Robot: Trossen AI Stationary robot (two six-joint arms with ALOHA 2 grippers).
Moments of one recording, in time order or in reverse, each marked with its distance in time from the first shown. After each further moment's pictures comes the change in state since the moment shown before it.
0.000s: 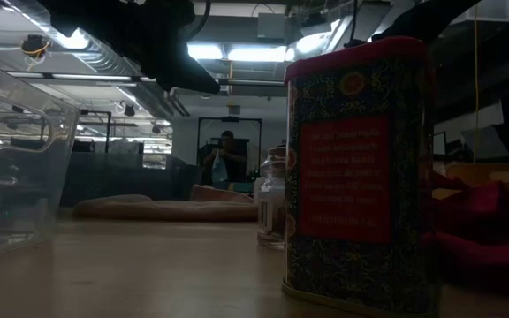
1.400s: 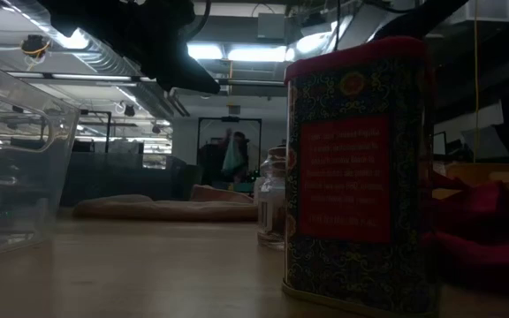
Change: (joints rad) left arm 0.000 0.000 0.000 0.000 0.000 0.000; right arm 0.000 0.144 0.096 0.062 -0.025 -0.082
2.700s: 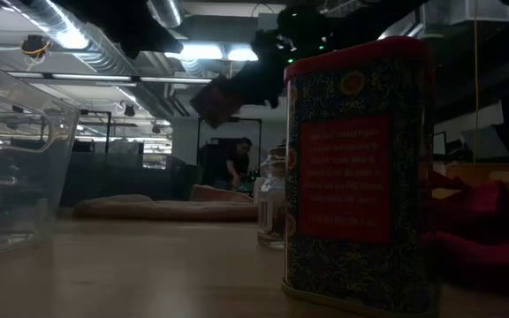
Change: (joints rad) left arm 0.000 -0.350 0.001 -0.265 -0.090 0.000; right arm 0.217 0.251 0.263 0.704 -0.368 0.004
